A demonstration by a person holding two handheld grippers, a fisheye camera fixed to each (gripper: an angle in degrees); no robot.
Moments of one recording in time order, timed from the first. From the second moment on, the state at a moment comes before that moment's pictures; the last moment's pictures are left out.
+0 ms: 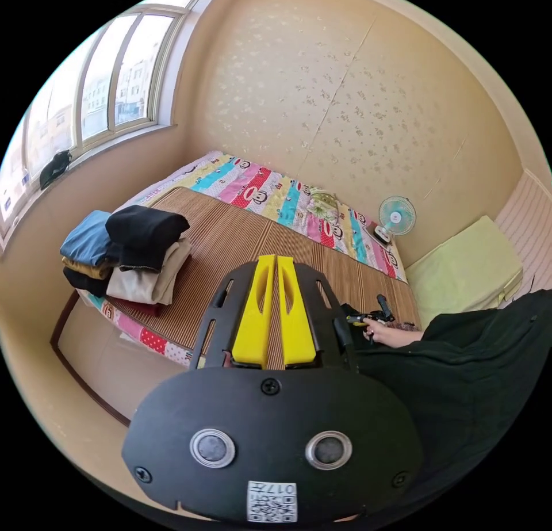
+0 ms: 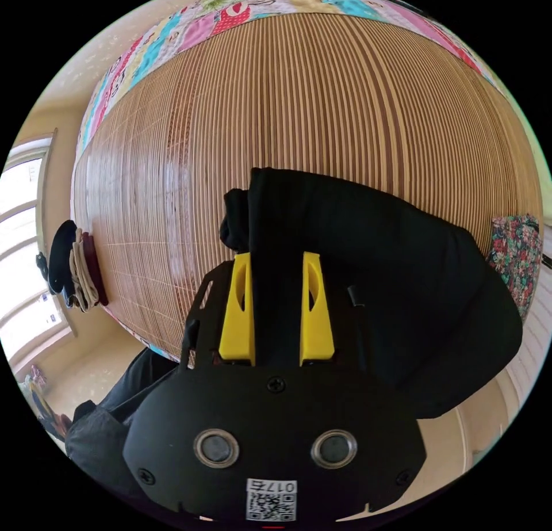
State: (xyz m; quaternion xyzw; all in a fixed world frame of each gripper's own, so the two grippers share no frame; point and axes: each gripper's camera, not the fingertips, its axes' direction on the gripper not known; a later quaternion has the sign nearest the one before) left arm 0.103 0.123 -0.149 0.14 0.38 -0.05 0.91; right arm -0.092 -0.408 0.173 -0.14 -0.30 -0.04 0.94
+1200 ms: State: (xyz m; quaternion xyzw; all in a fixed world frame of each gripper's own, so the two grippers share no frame) left arm 0.054 -0.105 -0.063 0.03 0.73 0.19 0.66; right arm 0.081 -0.296 -0.280 0.42 -0.87 -0.17 0.20
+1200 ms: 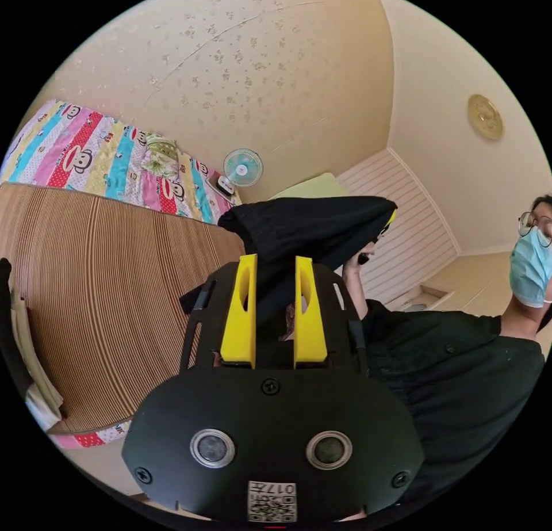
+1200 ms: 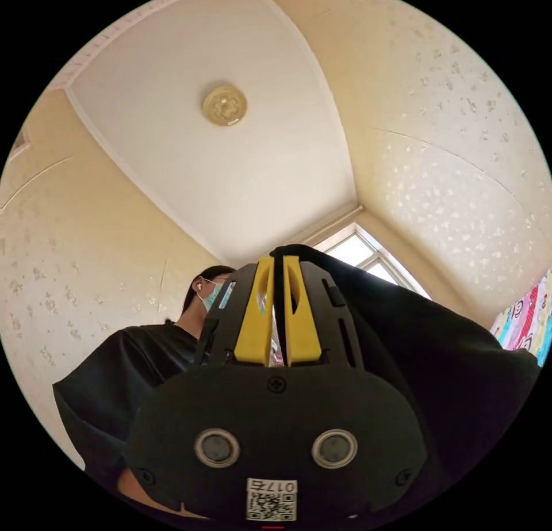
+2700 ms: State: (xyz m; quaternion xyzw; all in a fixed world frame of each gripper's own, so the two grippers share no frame) left arm 0.058 -0.055 -0.148 0.01 0.91 0.23 0.35; right arm -0.630 -0.182 -0.308 0.38 -0.39 -0.39 0.74
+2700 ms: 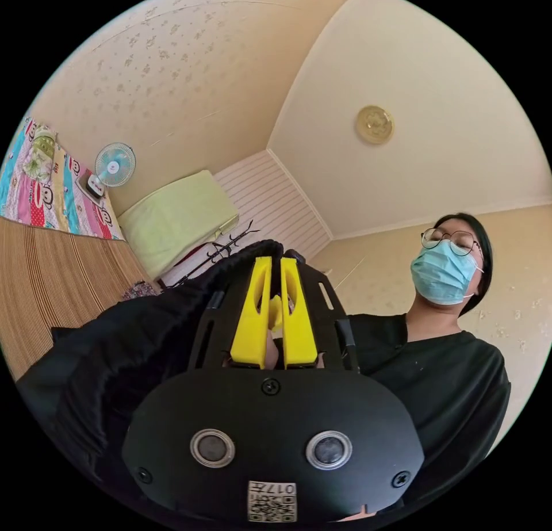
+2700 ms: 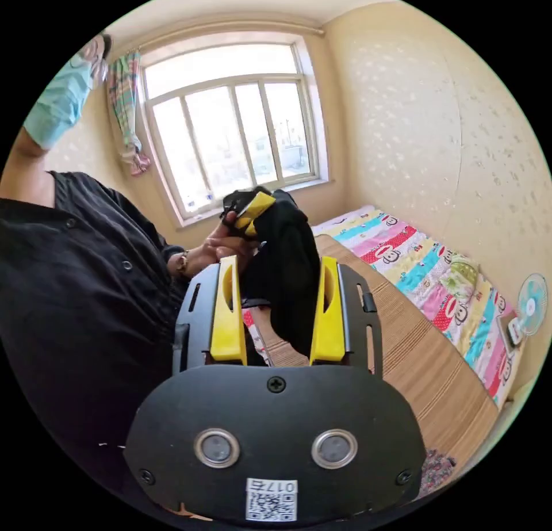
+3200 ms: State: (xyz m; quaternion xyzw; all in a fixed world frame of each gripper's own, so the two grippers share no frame) left arm -0.011 0.015 -0.110 0.16 0.70 0.17 0.68; right arm -0.620 -0.174 -0.449 0.60 -0.27 -0.28 0.70
